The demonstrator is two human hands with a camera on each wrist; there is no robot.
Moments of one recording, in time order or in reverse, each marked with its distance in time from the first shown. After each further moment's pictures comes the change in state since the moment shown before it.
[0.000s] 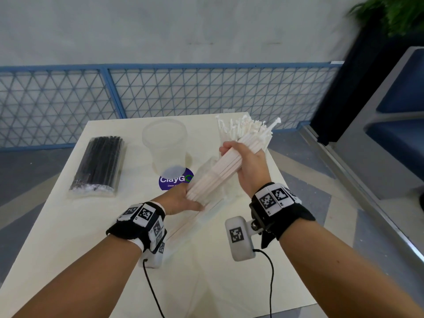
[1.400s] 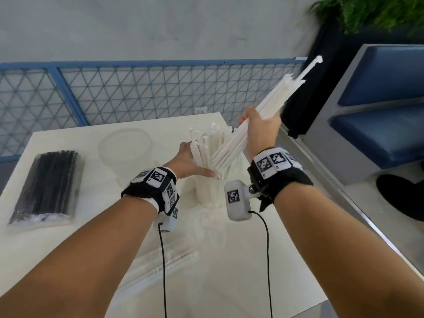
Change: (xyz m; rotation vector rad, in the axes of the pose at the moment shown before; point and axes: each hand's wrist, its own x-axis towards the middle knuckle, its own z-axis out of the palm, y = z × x) left_hand 0.110 0.091 -0.013 0.063 0.132 0.140; right_hand 0.078 -0.077 -0.018 -0.123 0.415 -0.379
